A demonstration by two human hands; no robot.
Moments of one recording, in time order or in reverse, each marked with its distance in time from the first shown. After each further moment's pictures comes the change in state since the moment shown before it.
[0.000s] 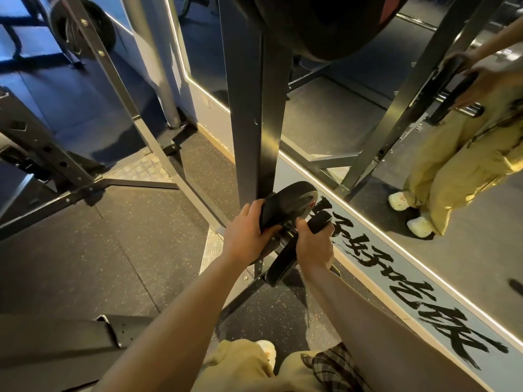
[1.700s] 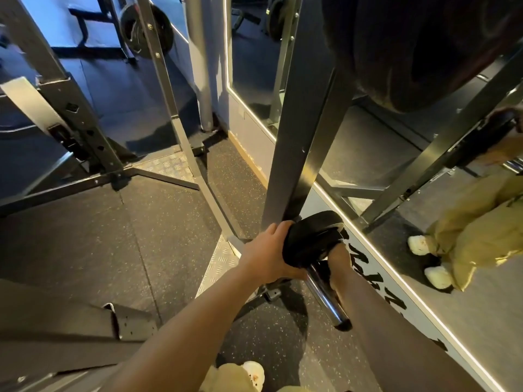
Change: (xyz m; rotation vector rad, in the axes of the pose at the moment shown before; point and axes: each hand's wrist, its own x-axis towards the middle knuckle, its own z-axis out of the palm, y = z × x) left_hand 0.003 -0.002 -0.009 -0.046 -0.144 0.004; right_hand 0.032 -0.048 -0.003 0.243 -0.271 0.444
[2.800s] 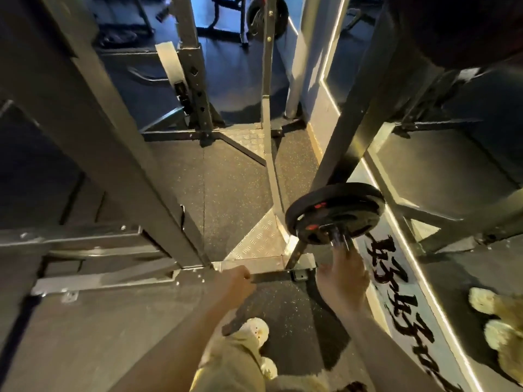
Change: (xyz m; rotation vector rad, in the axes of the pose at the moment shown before) left_hand -0.215 -0.025 0.089 -0.196 0.058 -0.850; right_hand -0.023 0.117 -0.075 -1.358 -0.059 -0.991
